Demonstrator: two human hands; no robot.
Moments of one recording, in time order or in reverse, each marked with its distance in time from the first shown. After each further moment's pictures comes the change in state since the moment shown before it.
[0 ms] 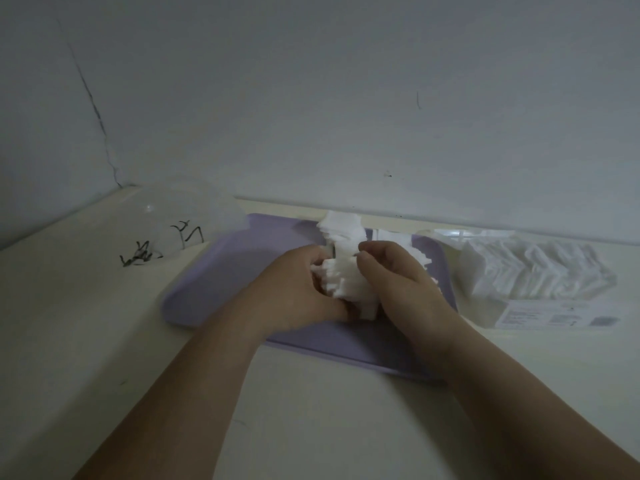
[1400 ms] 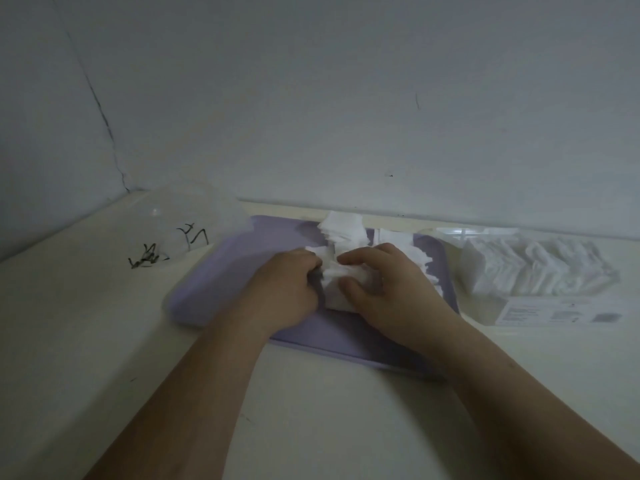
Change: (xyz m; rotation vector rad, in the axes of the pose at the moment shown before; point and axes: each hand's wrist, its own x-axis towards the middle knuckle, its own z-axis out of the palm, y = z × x) left_hand 0.013 -0.025 -0.003 0.484 0.106 -0.045; right_hand -0.005 -0.010 -0.004 -0.714 -0.060 -0.322
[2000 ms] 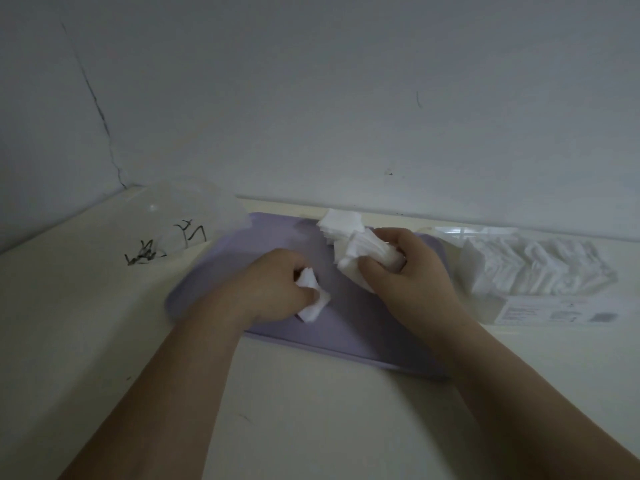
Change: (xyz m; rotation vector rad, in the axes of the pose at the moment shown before) left_hand -0.003 -0.005 -0.013 -0.161 -0.120 -0.028; right_hand -0.001 -0.003 -0.008 0.281 0.200 0.228
